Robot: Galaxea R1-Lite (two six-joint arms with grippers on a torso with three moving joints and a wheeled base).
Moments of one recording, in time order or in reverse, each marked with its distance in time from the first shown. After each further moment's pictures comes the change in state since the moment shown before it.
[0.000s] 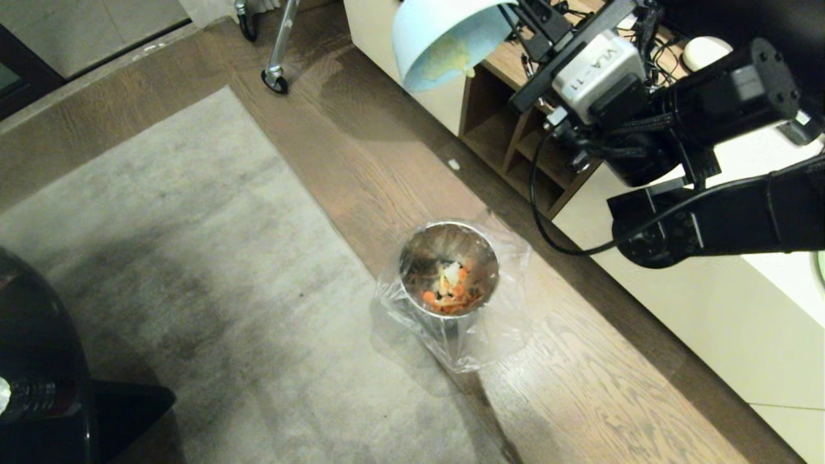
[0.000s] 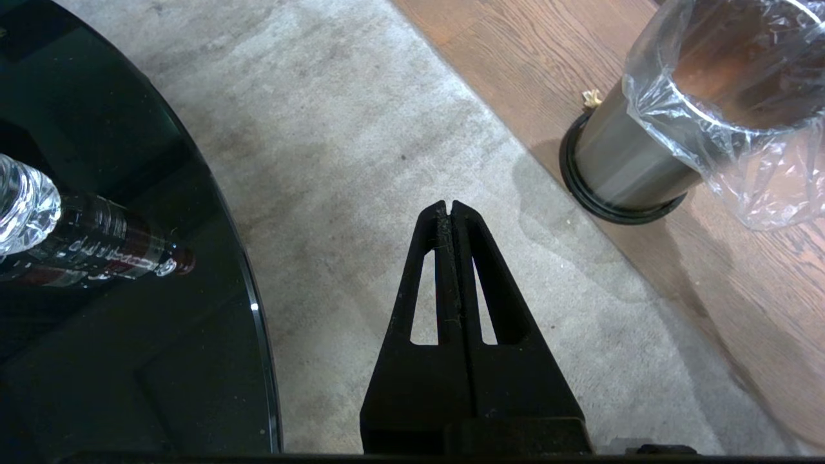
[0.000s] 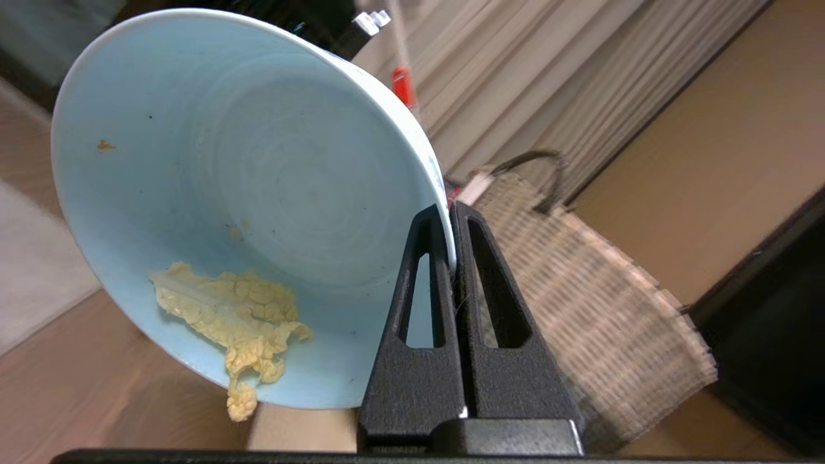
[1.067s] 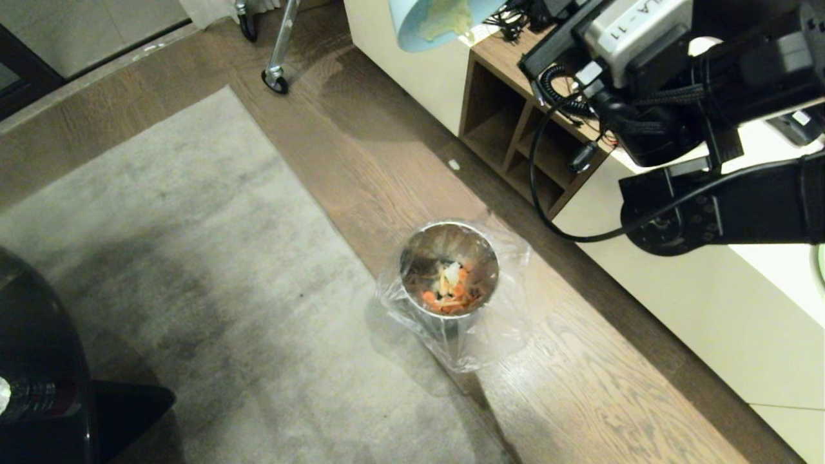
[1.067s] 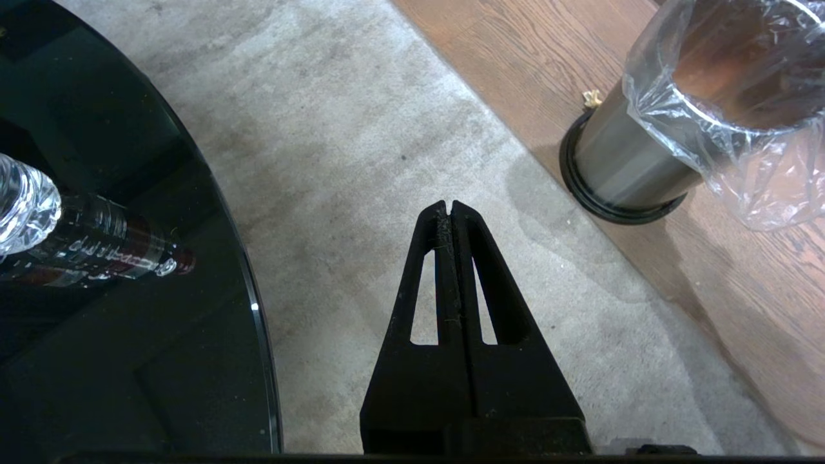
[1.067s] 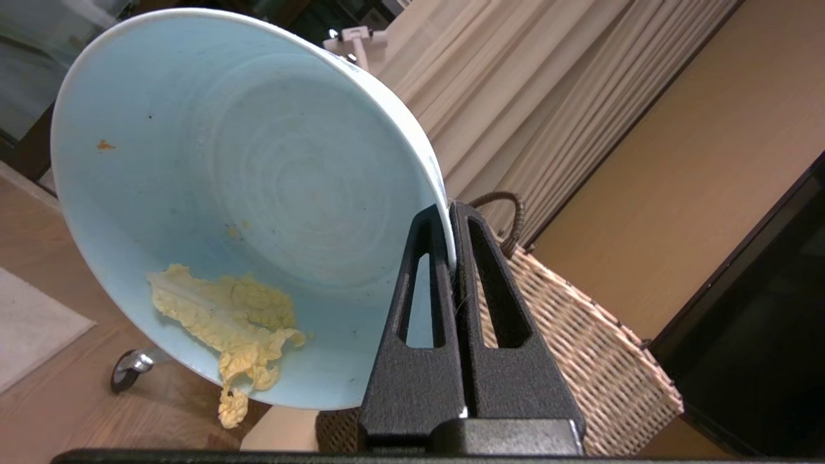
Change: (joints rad) left arm 0.000 0.000 0.000 0.000 0.000 0.000; right arm 0.027 -0.033 -0.046 0.000 -0.002 0.043
